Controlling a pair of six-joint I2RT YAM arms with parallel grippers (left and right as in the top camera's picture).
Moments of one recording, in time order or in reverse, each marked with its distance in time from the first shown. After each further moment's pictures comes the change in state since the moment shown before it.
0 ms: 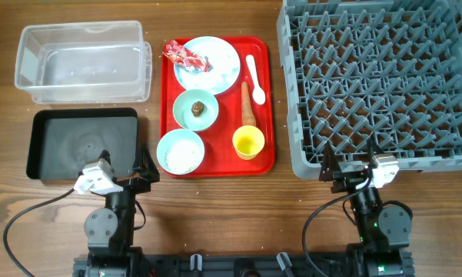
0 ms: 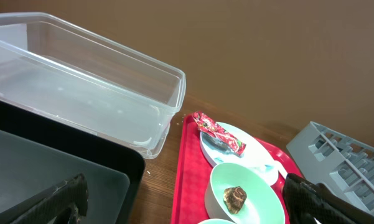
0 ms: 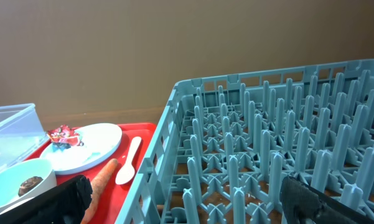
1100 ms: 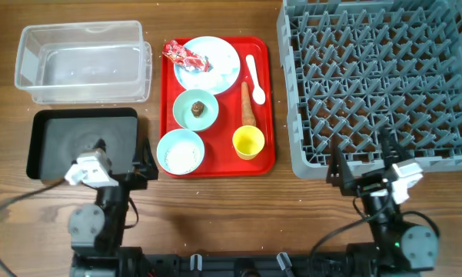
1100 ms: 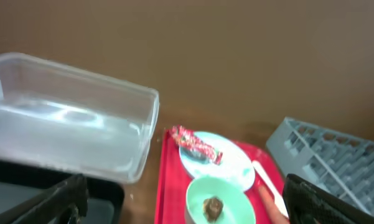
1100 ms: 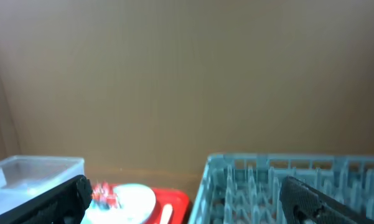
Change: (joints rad) left arm 0.000 0.209 0.287 -0.099 0.090 0.109; right arm 0.000 0.068 0.249 0.063 -0.116 -0.008
